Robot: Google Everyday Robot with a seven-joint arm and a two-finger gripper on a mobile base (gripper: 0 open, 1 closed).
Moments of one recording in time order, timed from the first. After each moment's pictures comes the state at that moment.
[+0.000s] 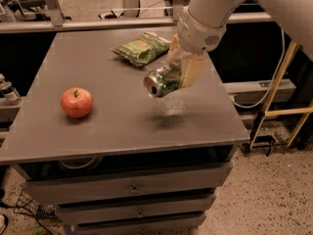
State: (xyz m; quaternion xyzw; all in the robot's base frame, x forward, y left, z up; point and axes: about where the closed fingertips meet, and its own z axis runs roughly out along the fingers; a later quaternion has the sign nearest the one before) arm 0.568 -0.057 0.919 -0.83 0.54 0.01 0.16
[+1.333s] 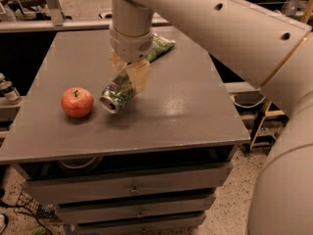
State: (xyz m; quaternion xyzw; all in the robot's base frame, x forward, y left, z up) arm 0.579 0.064 0.887 -0.92 0.39 -0.03 0.09
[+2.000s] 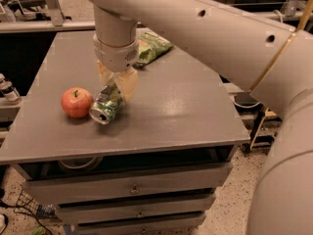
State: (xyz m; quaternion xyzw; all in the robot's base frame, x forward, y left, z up) arm 0.557 0.099 0.875 -0.94 0.33 -0.02 0.08
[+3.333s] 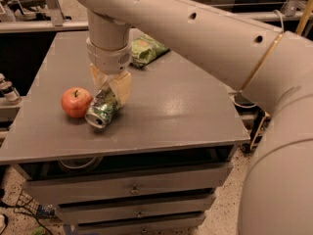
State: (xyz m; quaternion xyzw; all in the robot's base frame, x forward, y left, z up) arm 0.559 0.118 0.866 -0.94 0.31 -0.01 0.09
